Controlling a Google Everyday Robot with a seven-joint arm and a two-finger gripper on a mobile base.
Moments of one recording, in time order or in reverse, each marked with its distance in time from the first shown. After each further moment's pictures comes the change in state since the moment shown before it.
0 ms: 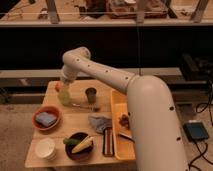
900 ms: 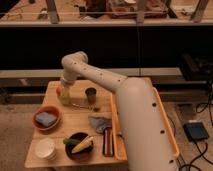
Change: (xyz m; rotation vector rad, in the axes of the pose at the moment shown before) arm 0.016 0.000 0.051 -0.050 0.033 -0.021
